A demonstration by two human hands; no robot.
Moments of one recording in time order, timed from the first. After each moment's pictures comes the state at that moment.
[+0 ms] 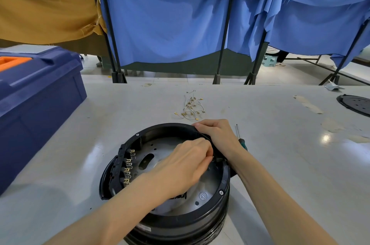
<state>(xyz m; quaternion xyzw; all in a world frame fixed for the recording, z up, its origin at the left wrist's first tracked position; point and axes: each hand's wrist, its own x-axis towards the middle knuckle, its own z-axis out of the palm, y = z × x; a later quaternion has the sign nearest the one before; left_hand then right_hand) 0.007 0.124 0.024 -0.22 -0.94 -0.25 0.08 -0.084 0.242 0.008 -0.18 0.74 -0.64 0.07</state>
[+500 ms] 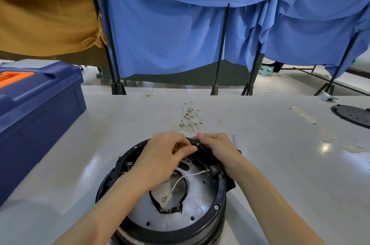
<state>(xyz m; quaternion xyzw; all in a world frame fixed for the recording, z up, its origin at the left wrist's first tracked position) -0.011 0.089 0.027 -0.10 -0.91 -0.36 0.16 -0.088 0.251 0.003 -0.09 0.72 -0.66 0.18</state>
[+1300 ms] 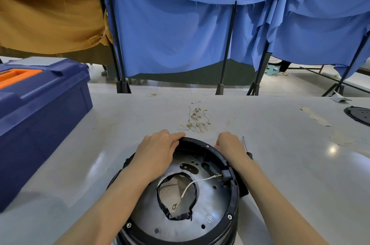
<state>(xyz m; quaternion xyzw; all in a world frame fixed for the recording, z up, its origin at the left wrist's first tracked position) -0.041 0.055 0.007 -0.02 -0.98 -0.16 0.13 -0.142 0.243 -0.020 -0.10 0.99 -0.13 0.01</state>
